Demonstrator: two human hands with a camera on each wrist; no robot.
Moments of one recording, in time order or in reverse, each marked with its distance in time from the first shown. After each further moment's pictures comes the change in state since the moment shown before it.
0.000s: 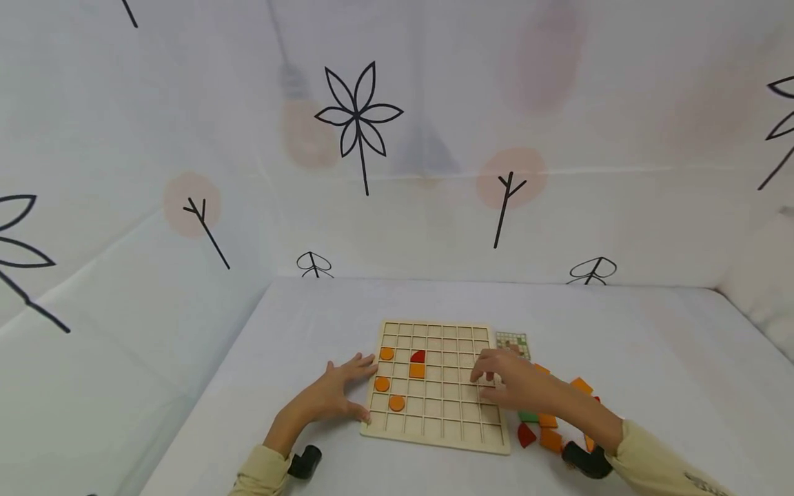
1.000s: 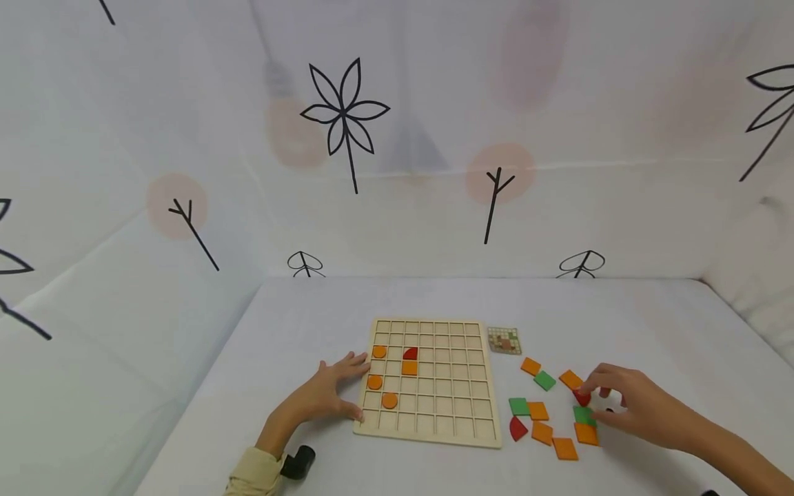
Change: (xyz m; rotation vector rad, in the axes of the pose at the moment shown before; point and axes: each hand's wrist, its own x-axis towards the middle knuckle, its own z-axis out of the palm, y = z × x) left_hand 0.002 -0.004 0.002 -0.006 0.008 0.030; right_hand -0.129 0.059 -0.046 -0.024 -0.004 0.371
